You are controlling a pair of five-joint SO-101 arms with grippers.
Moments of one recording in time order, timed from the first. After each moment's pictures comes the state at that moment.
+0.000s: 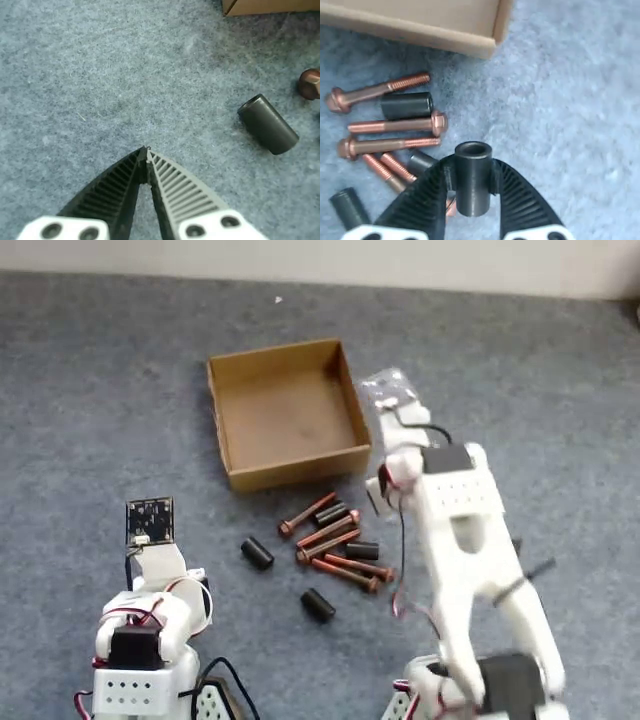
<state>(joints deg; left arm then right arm) -5.1 -103.7 96.0 75.6 13.9 -16.1 -17.8 29.0 65.8 17.5</state>
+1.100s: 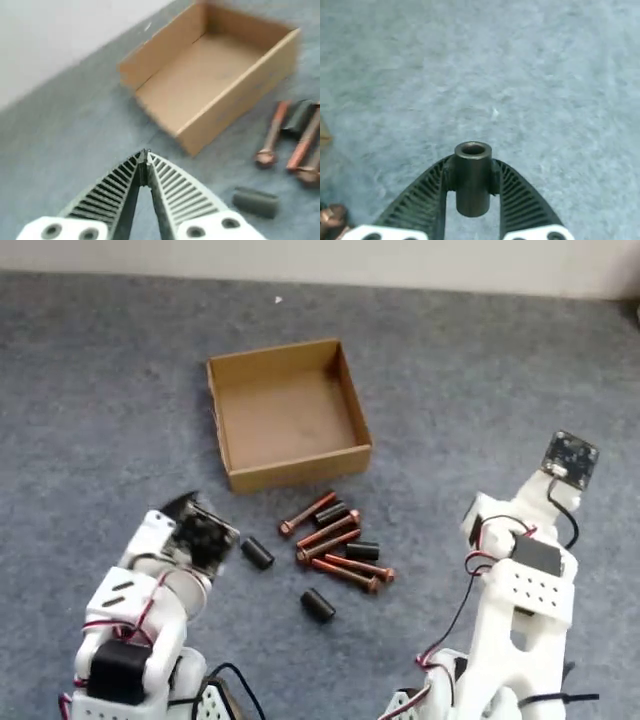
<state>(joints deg) 4.0 -103.7 77.5 62.6 -21.1 12.8 -44.0 59.3 46.0 -6.7</state>
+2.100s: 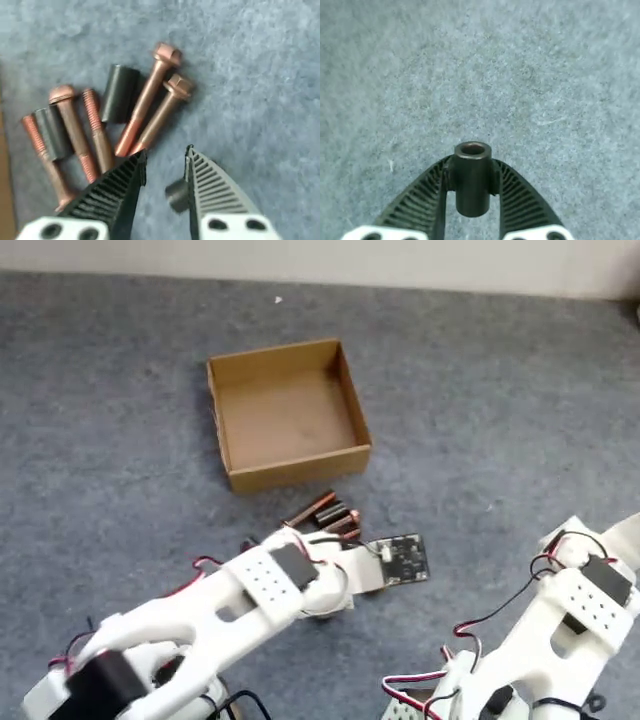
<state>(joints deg) 43.6 -20.0 53.5 46.0 -26.1 36.1 -39.6 55.6 44.0 -8.3</state>
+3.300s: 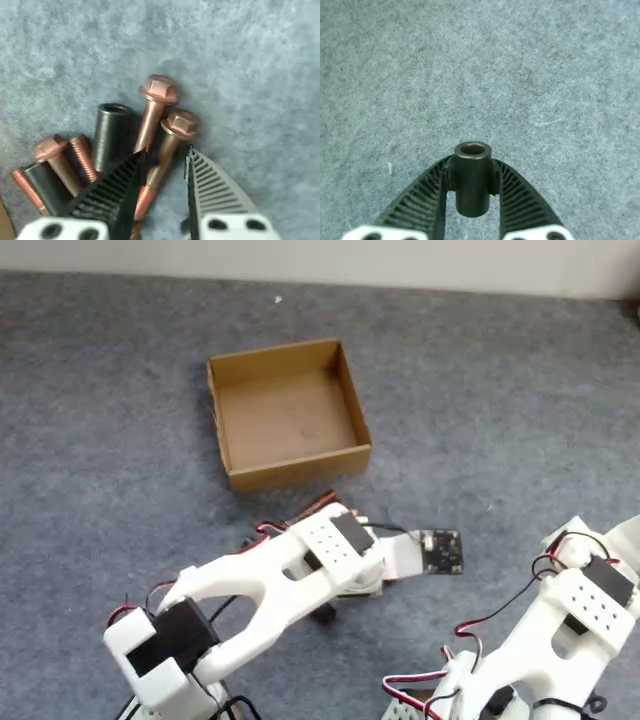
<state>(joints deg) 46.5 5.6 30.8 54.6 -31.3 36.7 -39.6 55.4 44.0 -8.3</state>
